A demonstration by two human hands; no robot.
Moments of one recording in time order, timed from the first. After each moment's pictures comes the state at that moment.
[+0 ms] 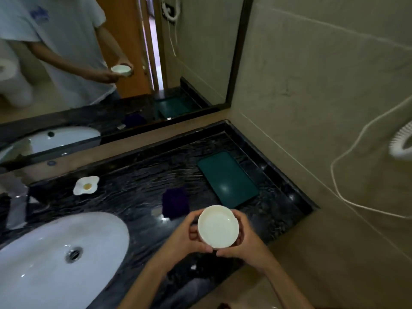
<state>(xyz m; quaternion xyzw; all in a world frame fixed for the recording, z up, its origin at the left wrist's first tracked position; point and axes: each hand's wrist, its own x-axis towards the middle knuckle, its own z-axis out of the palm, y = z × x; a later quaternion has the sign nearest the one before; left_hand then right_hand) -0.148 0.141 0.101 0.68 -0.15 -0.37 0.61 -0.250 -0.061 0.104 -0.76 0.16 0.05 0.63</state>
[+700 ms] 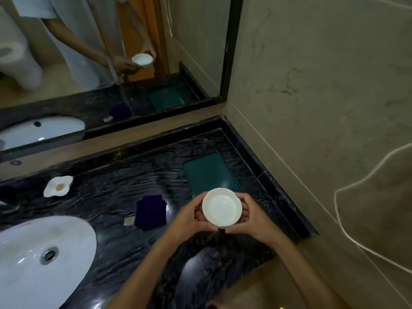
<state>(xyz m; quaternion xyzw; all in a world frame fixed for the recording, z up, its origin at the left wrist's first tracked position) -0.072 0.001 0.090 0.72 -0.17 -0.30 0.60 -0.148 -0.218 0.094 -0.77 0.12 0.12 0.61</state>
